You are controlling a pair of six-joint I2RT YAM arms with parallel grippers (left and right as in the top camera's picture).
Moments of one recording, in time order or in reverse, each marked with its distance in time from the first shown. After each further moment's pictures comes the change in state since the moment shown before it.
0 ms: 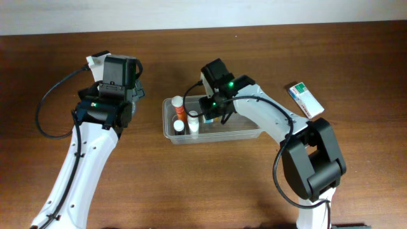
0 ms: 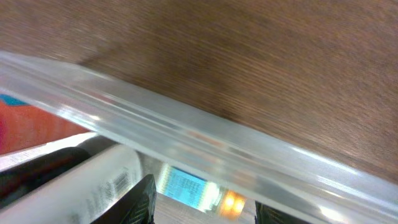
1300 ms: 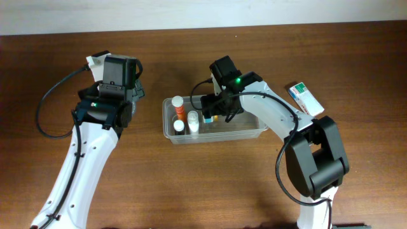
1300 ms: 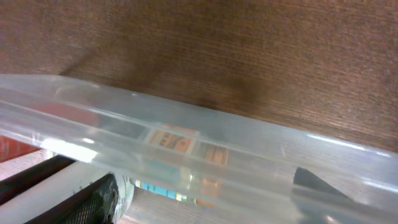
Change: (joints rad) left arm 0.000 0.000 0.000 0.000 0.000 0.000; right arm -0.039 0.002 0.000 -0.027 -0.045 0.112
